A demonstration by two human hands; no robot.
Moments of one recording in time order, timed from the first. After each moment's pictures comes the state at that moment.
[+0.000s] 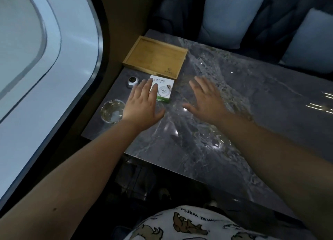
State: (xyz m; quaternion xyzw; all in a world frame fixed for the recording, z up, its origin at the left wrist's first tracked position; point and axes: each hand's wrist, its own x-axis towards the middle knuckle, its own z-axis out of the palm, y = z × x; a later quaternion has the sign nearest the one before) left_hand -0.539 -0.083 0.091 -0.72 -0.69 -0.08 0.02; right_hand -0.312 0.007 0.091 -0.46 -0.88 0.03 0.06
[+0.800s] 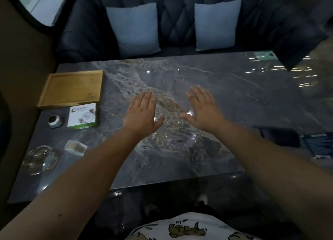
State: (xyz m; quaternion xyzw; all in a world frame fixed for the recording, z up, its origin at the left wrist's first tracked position) left_hand -0.300 -0.043 0.111 -0.86 -0.51 -0.05 0.03; right_hand -0.060 -0.068 0.116 -0.63 -0.77 0.03 0.08
